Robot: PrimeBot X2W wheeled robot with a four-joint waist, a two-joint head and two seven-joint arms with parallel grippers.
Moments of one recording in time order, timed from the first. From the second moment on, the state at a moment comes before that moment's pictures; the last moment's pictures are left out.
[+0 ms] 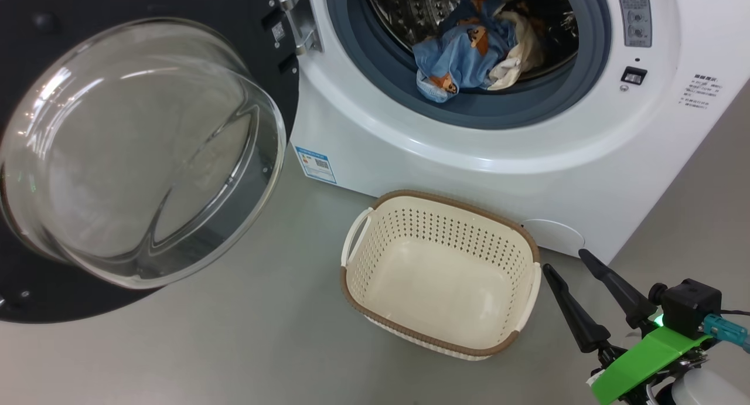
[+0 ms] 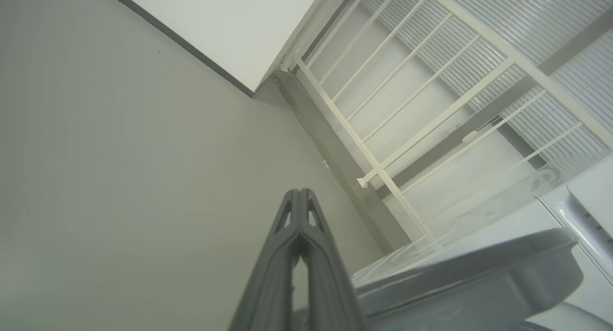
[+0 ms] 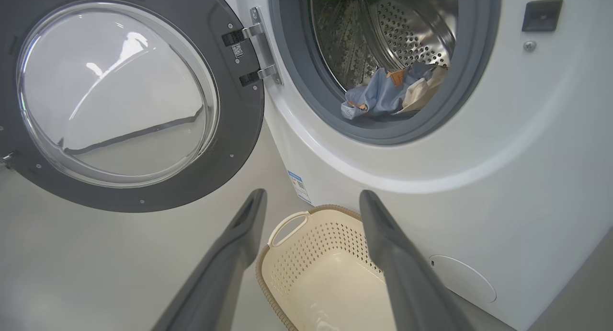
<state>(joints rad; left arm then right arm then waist) -0.78 0.56 0.45 0.83 -0.95 -0.11 0.35 -0.16 -0.45 0.46 0.19 0.66 0.13 -0.25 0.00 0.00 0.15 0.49</state>
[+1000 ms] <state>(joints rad) -0.83 0.59 0.36 0.90 -1.03 -0.11 0.77 -0.20 -0.48 0.48 0.19 0.66 0.13 -0.25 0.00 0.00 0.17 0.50</state>
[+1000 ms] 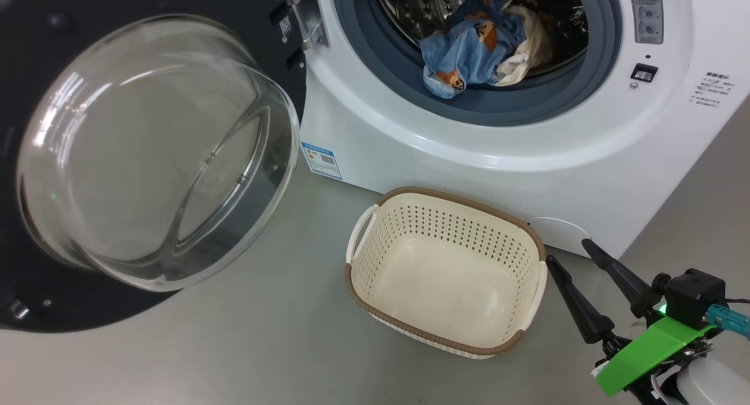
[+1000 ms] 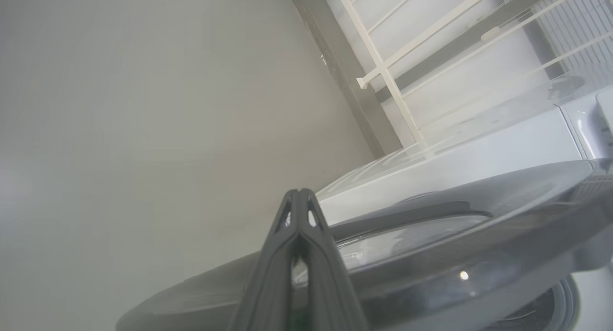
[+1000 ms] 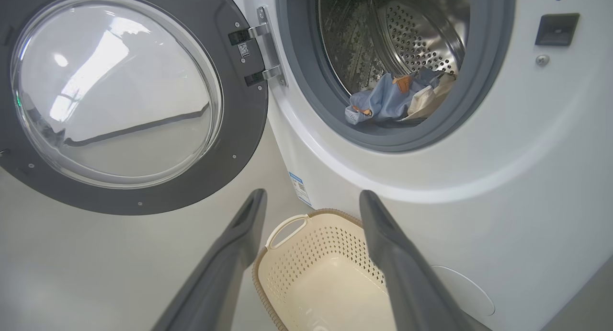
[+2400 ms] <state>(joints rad) -0.57 0.49 0.08 0.17 -1.32 -0.12 1.29 -0.13 -0.44 0.41 0.20 0.66 0.13 -0.25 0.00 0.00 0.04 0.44</state>
